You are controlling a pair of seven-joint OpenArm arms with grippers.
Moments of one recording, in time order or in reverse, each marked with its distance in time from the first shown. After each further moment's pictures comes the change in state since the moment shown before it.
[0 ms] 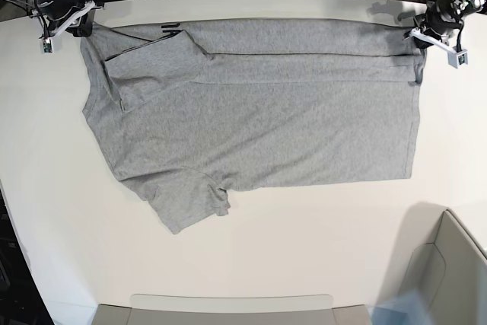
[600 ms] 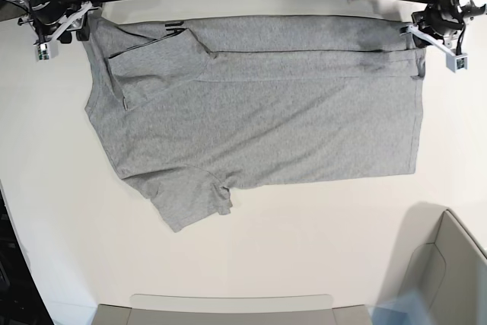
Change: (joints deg) left arm 1.8 0.5 -2.4 16.3 2.4 1.2 12.2; right arm -1.4 -2.1 6.5 16.2 -1.7 -0.1 -10.6
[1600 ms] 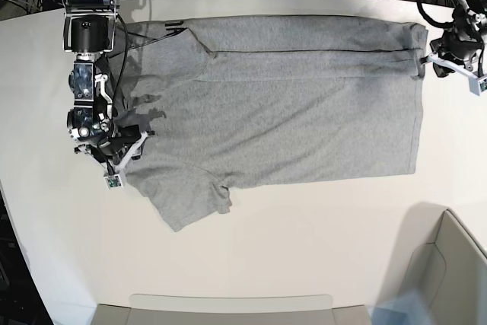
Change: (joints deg) left arm -9.2 0.3 -4.4 0.0 0.2 0.1 0.6; right arm 54.1 -8.2 -27.0 -44.8 -27.3 -0.6 5.0
